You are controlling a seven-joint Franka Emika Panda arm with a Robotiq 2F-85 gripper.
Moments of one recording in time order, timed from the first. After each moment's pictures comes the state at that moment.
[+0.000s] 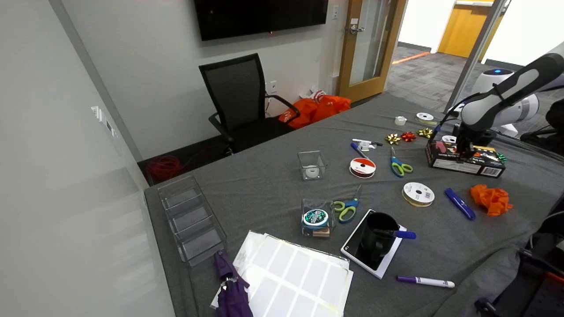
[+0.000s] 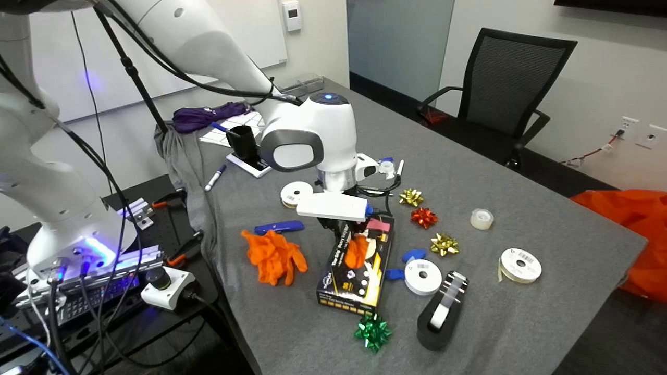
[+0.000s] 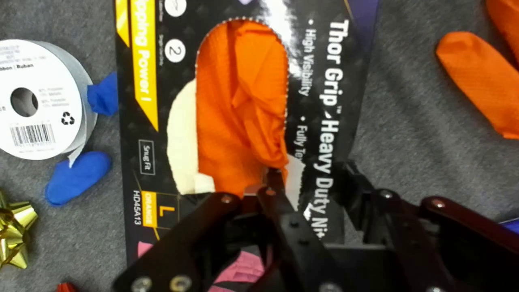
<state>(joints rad) -0.46 0.60 -0.15 -1.99 -0.11 2.64 -1.20</state>
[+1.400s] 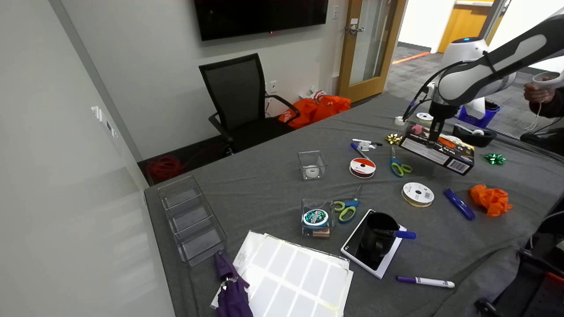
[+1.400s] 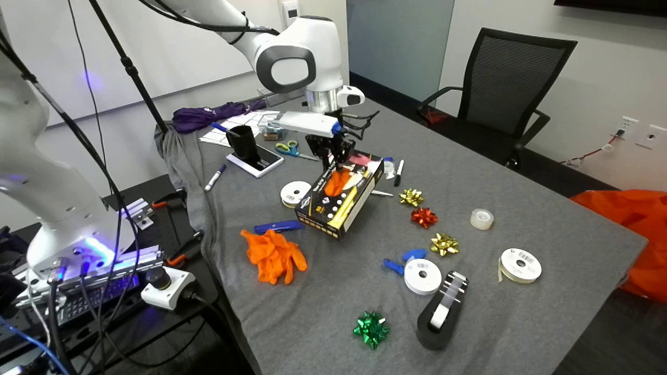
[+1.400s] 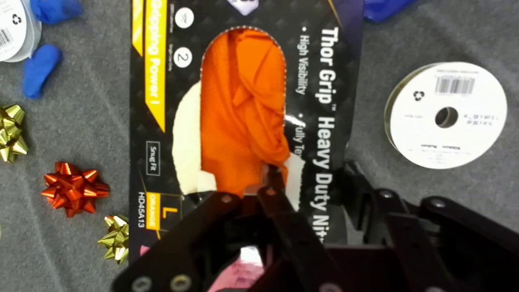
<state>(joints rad) -0.23 0.40 -0.11 -2.00 -0.11 2.41 -0.68</state>
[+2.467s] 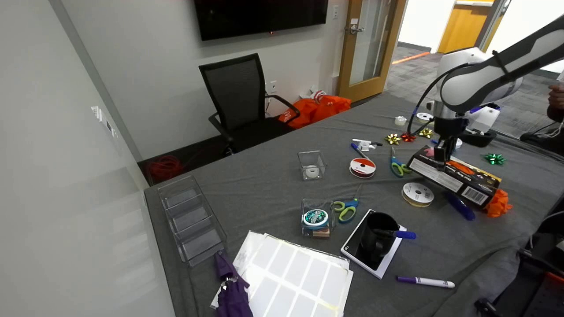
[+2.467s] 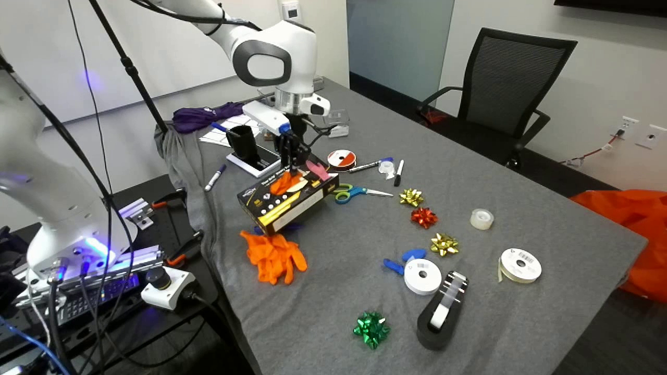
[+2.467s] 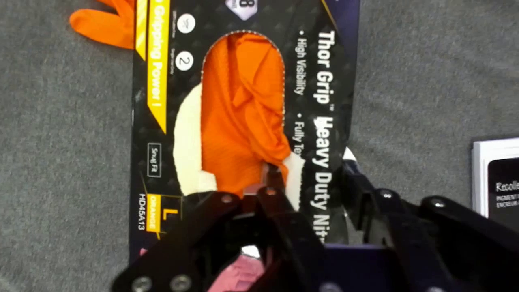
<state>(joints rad) -0.17 0.28 -0.09 -2.16 -0.05 2.20 -0.40</state>
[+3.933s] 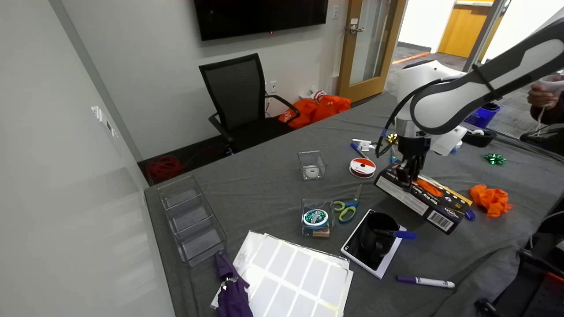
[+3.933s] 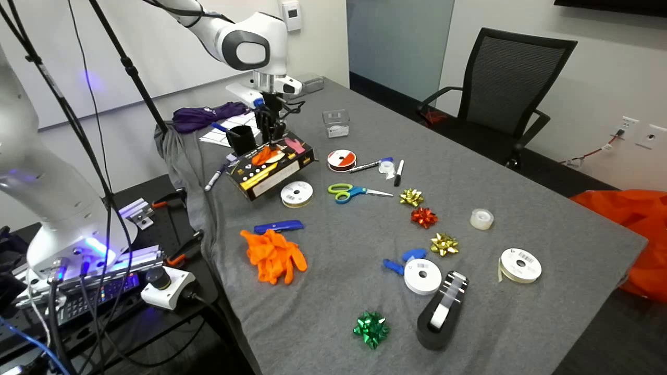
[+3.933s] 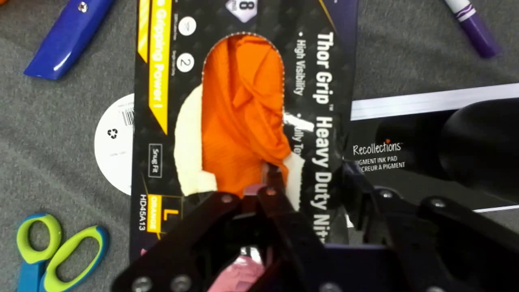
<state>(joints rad) 0.03 0.28 0.02 -2.18 -0.02 2.22 -0.09</state>
